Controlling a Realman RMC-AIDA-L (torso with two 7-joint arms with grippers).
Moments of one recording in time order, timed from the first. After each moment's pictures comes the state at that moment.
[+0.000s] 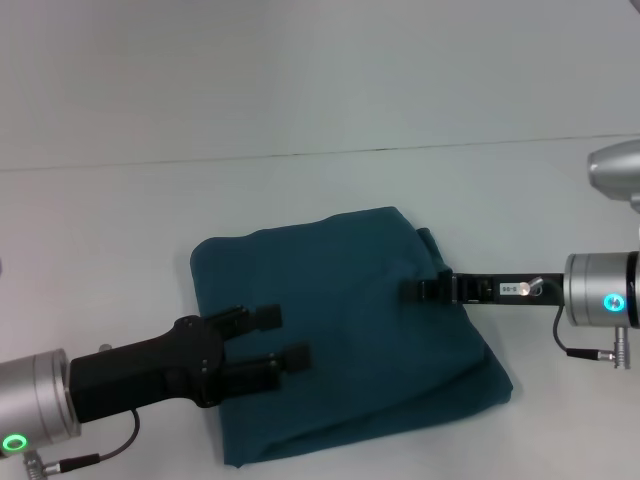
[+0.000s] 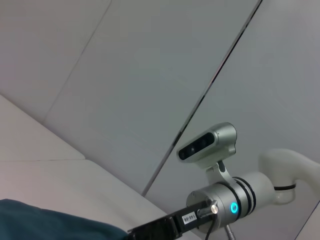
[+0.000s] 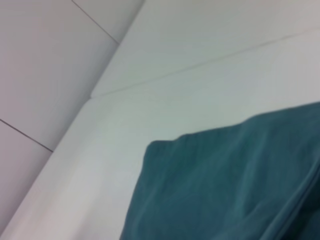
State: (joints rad) left arm -0.46 -2.14 0.80 0.57 1.77 1.66 -1.51; right arm 0.66 2.05 -0.69 -0.48 -2.09 -1.28 2.01
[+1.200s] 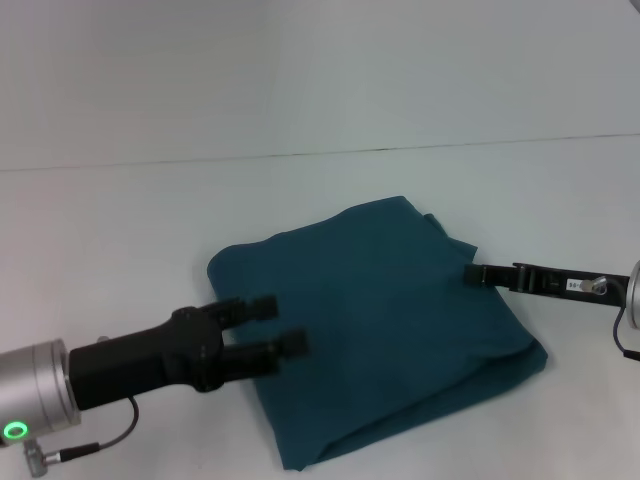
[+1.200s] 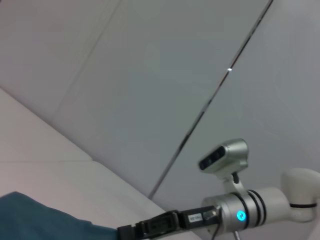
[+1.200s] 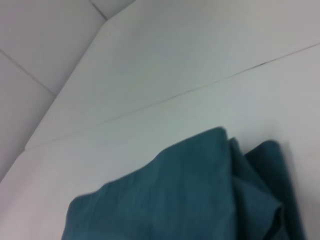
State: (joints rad) left arm -0.47 -2.14 0.79 0.57 1.77 1.64 -1.54; right arm 0.53 2.05 -0.67 -0.58 -2.04 -1.18 2.01
